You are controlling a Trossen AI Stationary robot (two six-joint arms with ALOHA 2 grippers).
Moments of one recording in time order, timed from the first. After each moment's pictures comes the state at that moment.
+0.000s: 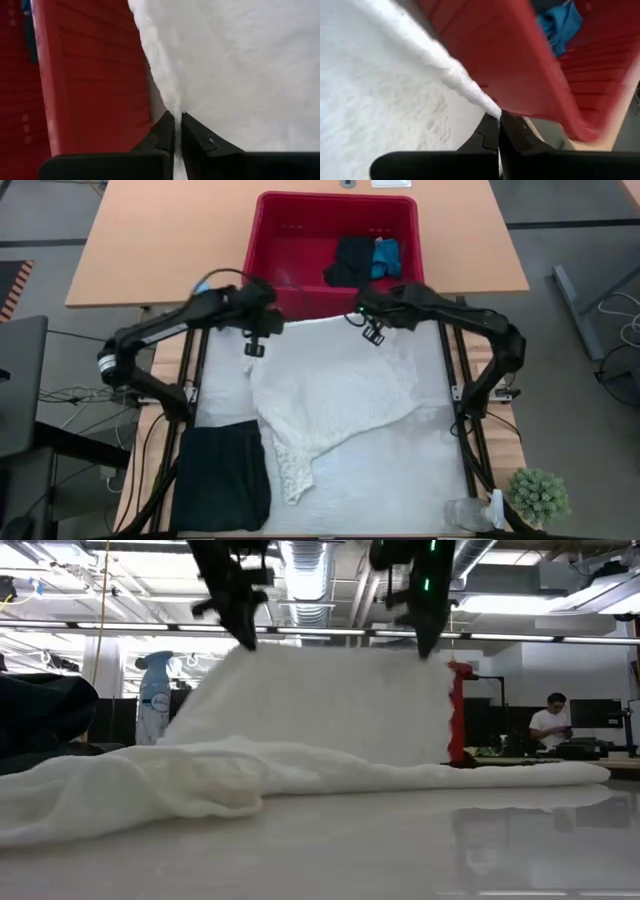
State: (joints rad) left arm 0.50 1.45 1.43 -0.90 -0.15 0.82; right arm -0.39 1.64 1.68 -1.30 0.65 0.15
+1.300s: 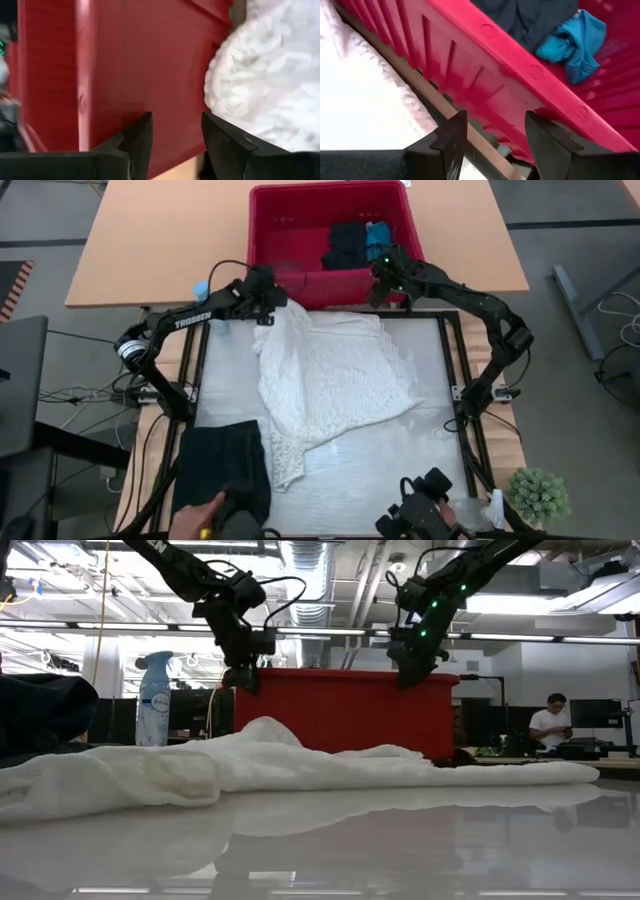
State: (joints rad) left arm 0.78 1.62 1.22 -0.25 -0.35 1.01; right arm -0.83 1.66 1.44 -0.55 0.24 -0.19
